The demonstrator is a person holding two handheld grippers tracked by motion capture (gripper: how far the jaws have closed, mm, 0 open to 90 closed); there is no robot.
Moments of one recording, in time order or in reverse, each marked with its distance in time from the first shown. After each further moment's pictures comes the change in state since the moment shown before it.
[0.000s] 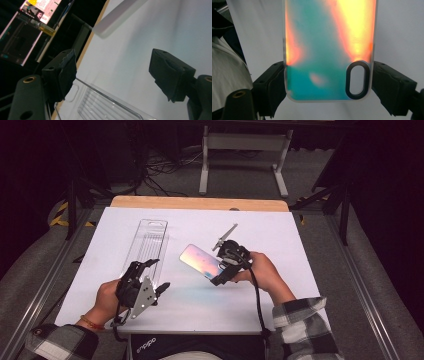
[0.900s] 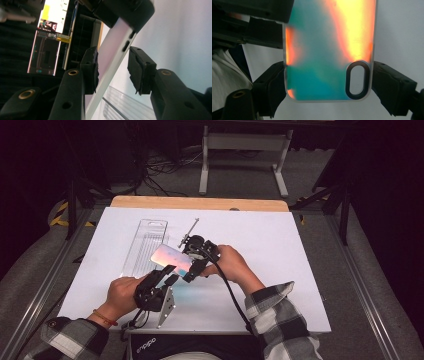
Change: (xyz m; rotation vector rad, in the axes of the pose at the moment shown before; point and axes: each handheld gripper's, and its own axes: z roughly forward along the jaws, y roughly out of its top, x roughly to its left) left arm -0.027 0.017 0.023 0.105 0.123 0.319; right arm 0.025 0.074 0.032 0.061 0.024 -0.065
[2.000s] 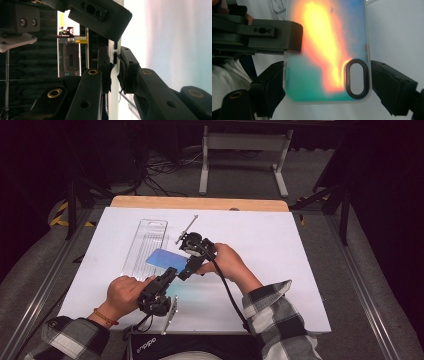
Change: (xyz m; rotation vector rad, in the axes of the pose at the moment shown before) left arm -0.014 0.004 0.001 0.045 0.132 0.216; right arm 0.000 0.007 -0.003 -0.044 0.030 0.020
